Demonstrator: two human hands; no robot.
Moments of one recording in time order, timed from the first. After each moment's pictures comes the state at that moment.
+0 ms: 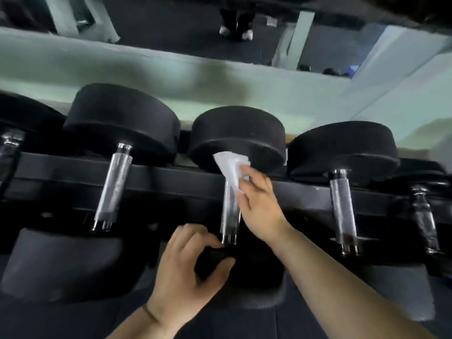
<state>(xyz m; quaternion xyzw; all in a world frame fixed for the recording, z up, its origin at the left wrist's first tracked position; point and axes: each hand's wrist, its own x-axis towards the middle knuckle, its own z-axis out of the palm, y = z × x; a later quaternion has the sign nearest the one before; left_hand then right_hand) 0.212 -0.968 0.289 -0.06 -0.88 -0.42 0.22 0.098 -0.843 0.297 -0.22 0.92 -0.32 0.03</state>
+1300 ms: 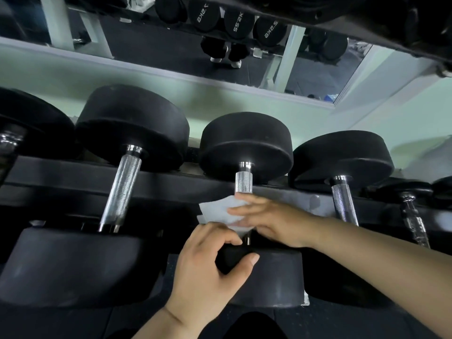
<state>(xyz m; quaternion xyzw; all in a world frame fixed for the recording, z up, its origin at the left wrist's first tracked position) 0.211 -0.970 0.273 -0.05 -0.83 -0.49 0.25 0.092 -0.820 0.298 -0.52 0.84 -0.12 0.13</state>
